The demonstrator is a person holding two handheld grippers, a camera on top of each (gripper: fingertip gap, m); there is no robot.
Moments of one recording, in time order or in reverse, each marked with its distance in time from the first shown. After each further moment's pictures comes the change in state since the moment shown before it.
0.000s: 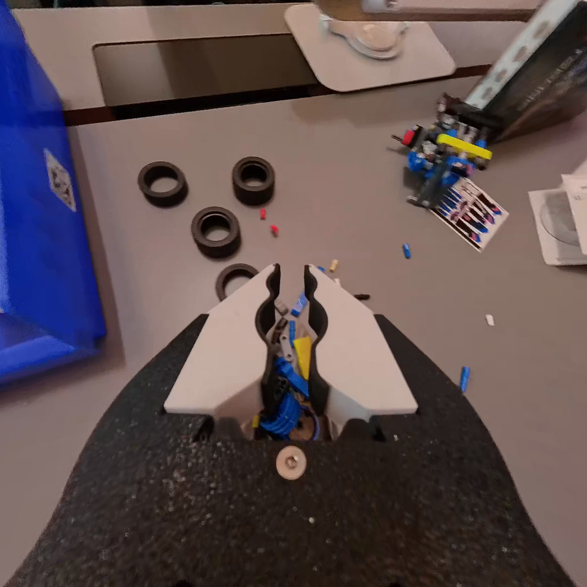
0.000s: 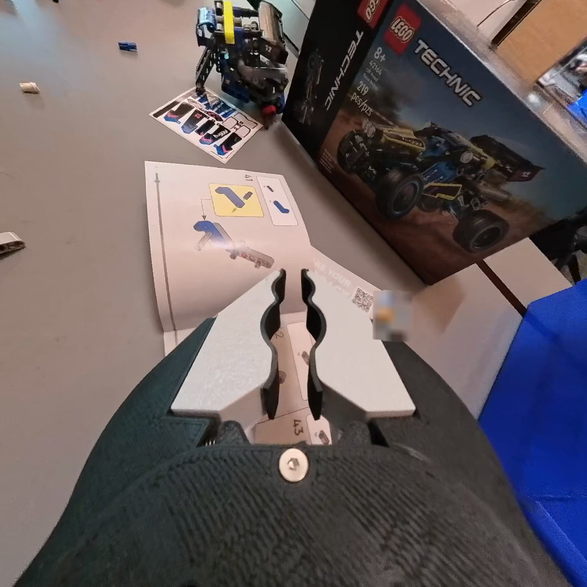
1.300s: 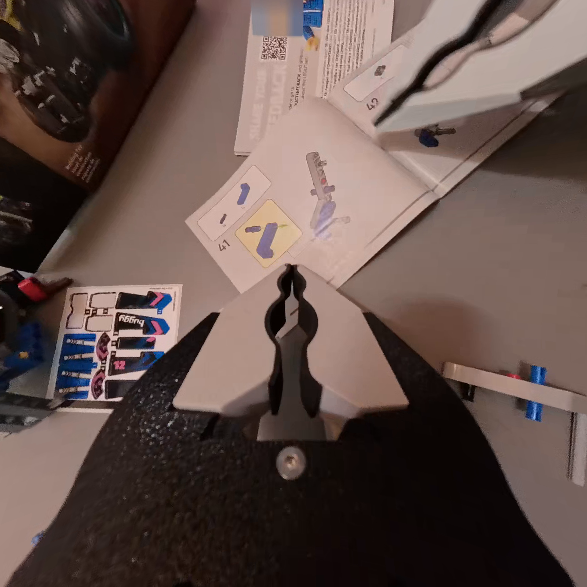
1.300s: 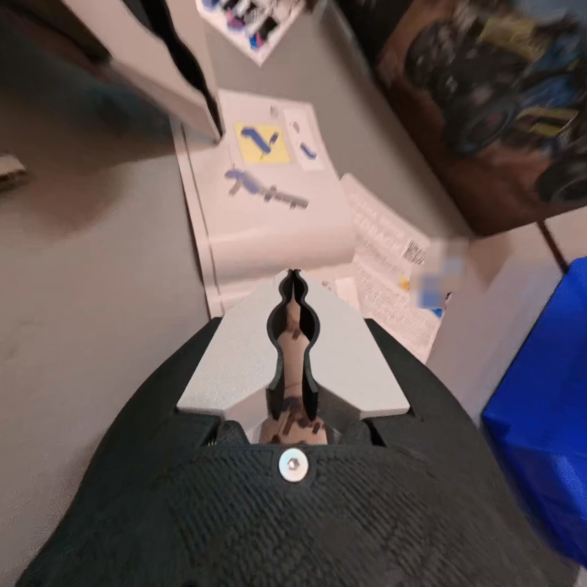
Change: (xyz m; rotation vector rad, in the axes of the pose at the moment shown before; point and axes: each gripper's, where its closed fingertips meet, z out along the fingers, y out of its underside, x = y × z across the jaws) left arm 0.321 0.045 0.148 -0.079 0.386 0.680; right arm -0.036 0.037 0.000 -0.270 -0.019 -0.043
